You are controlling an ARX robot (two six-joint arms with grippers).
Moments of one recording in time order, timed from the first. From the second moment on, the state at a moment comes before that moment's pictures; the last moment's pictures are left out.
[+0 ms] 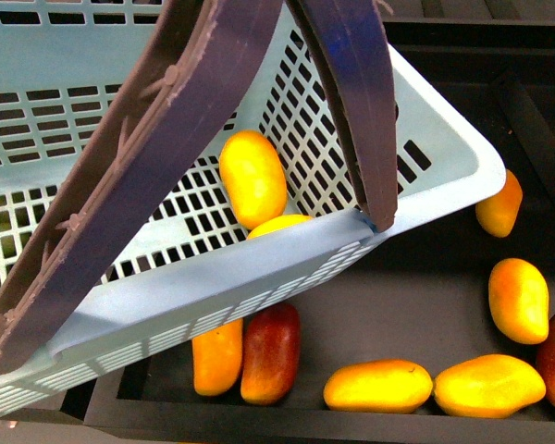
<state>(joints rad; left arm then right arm) -0.53 1.43 1.14 -0.37 0.05 -1.02 0.00 0.19 0.02 0.19 0.00 0.00</state>
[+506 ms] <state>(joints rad) -0.53 1.43 1.14 -0.37 0.05 -1.02 0.00 0.01 0.02 0.00 0.00 0.00</state>
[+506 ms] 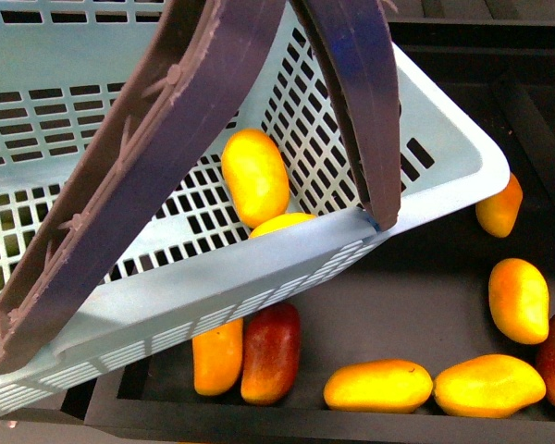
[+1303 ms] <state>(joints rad) -0.54 1.43 1.14 -0.37 0.07 -1.02 0.00 0.01 0.02 0.00 0.00 0.00</state>
